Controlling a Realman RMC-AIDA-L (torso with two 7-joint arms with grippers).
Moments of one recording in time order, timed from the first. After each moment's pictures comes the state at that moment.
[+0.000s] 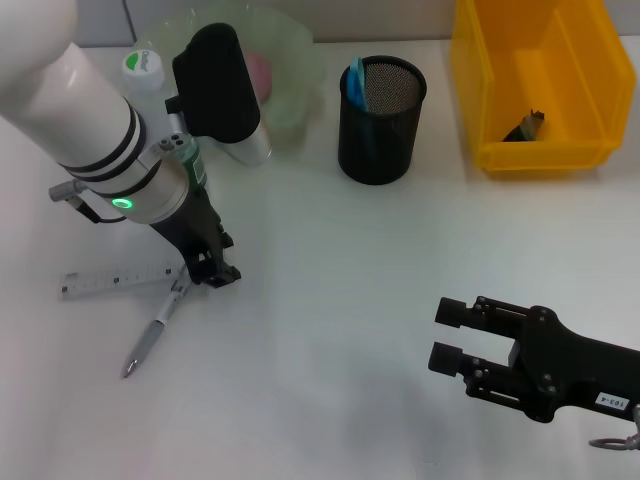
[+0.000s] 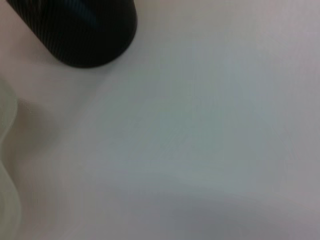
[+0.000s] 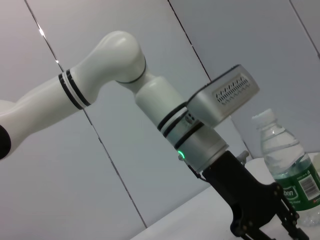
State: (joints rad) left arm -0.77 -2.08 1.51 1.00 2.63 1.36 -2.10; right arm 0.28 2.08 -0.92 -0.34 -1.64 -1.77 1.12
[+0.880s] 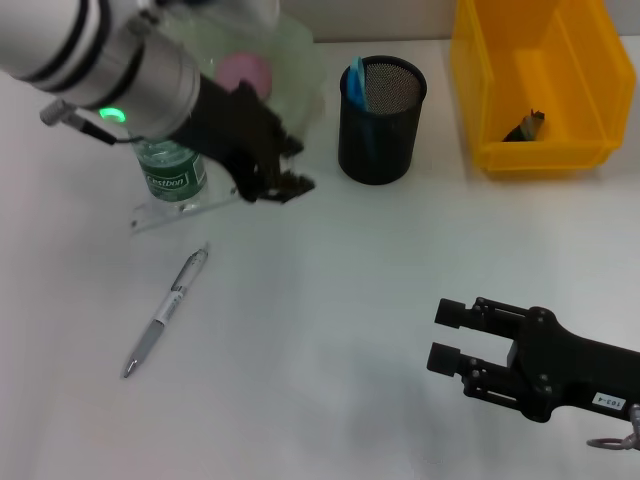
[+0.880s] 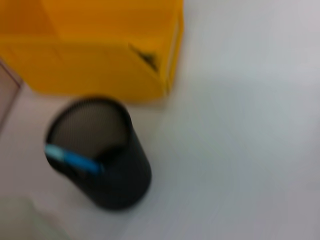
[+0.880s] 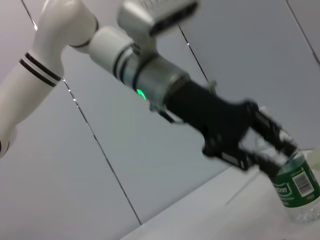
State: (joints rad) left arm -0.68 -2.07 1.41 1.47 2.43 1.54 -2.14; right arm 0.28 2.08 -0.93 -0.34 -1.64 -1.75 1.11
